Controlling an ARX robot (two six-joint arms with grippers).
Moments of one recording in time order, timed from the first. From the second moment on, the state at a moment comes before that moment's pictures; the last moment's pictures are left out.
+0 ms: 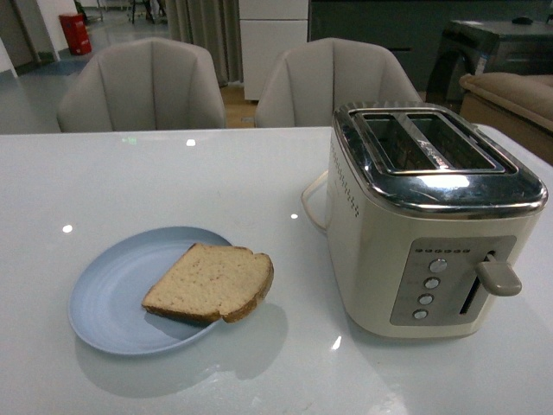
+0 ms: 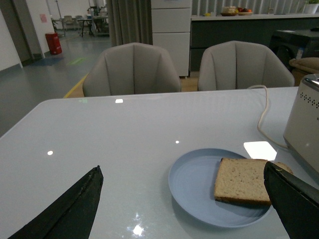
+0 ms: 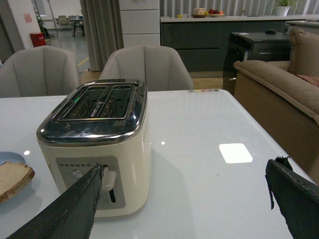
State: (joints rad) left arm 0.00 0.01 0.01 0.00 0.00 0.00; right arm 0.00 0.00 0.01 0.00 0.00 0.00
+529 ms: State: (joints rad) left arm 0.00 0.01 0.01 0.00 0.00 0.00; right arm 0.00 0.00 0.01 0.00 0.00 0.00
